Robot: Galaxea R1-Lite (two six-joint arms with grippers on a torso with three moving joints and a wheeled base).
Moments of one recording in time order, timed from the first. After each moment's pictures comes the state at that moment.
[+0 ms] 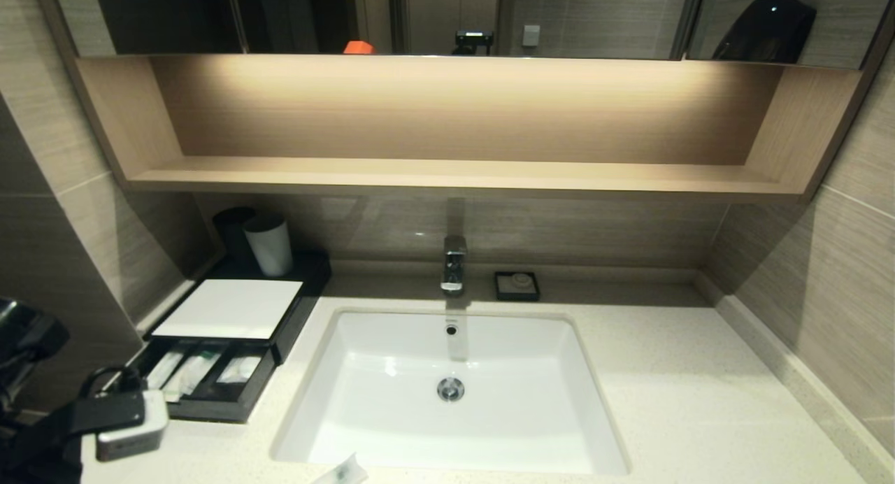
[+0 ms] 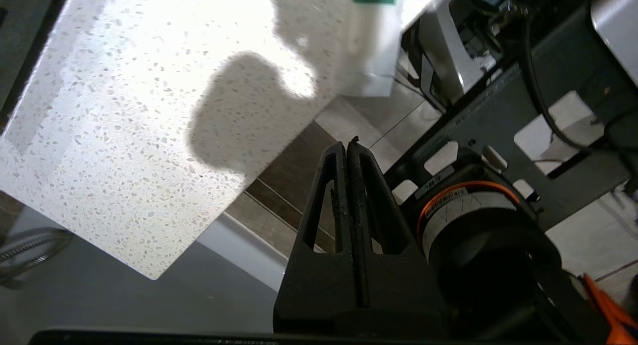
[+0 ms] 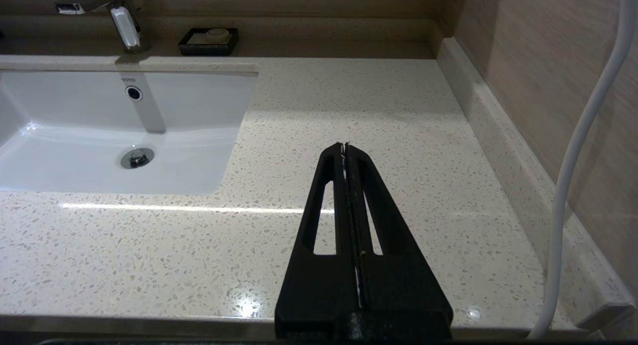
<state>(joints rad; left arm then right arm) 0.09 1.32 -0.75 0.81 -0.19 1.01 0.00 0.00 0.00 0.01 -0.01 0.00</state>
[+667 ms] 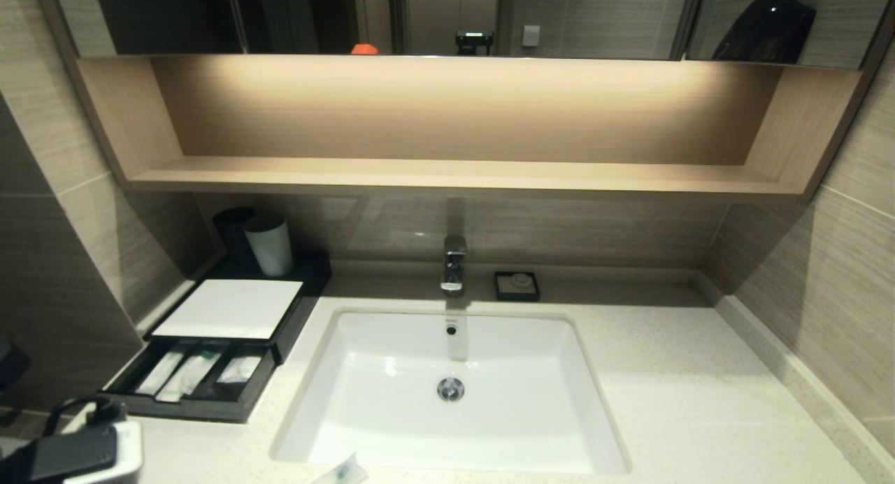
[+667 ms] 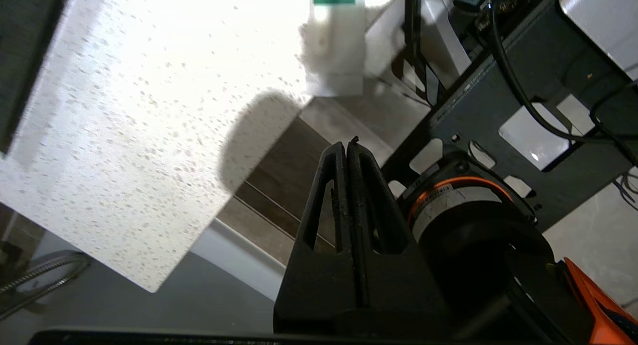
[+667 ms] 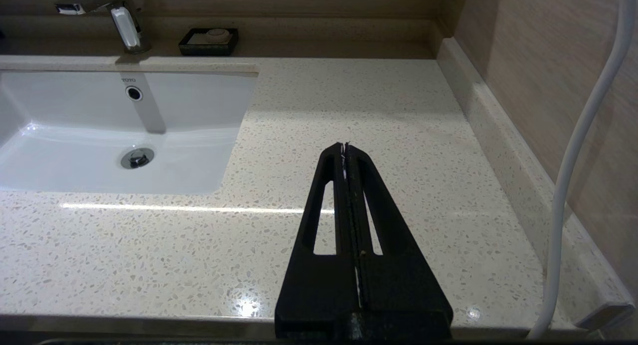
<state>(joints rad) 0.08 1.21 -0.70 0.81 -0.24 1.04 0.00 0.00 0.00 0.01 -0.01 0.00</state>
